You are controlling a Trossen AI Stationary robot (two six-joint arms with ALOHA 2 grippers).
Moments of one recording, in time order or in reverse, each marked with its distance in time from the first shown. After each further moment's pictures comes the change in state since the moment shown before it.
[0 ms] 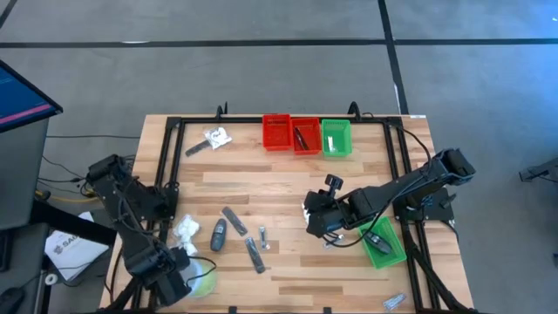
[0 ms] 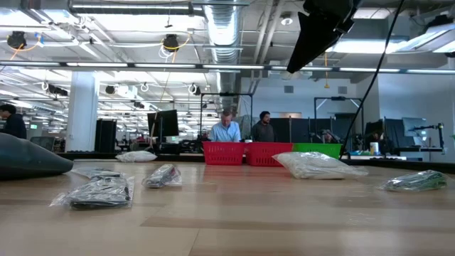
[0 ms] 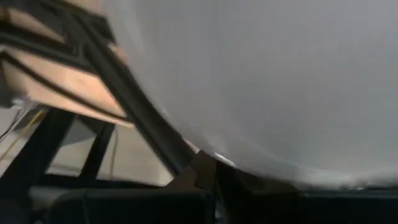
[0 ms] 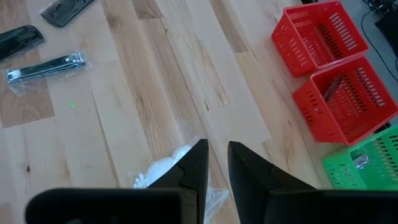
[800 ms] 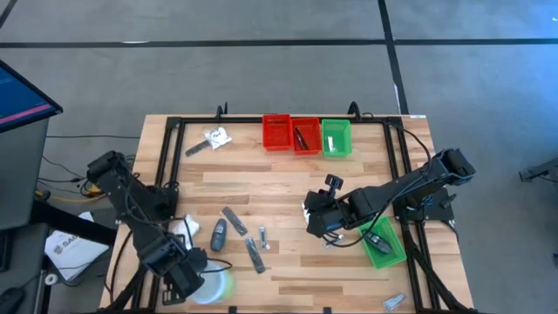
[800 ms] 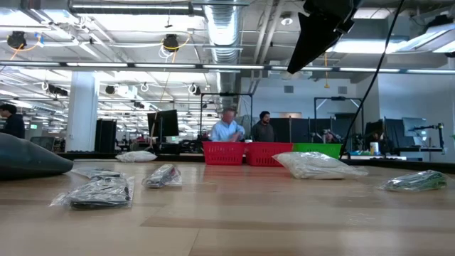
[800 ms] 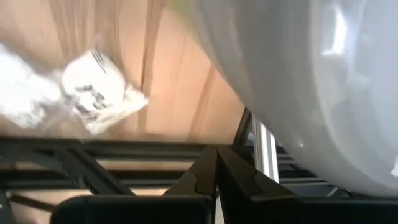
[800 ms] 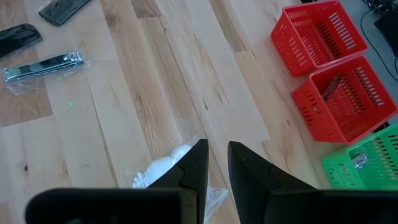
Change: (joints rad) left arm 0.101 -0.035 -0.084 0.201 -0.189 0.331; right arm 0.000 0.000 0.000 -0.004 0.000 0.000
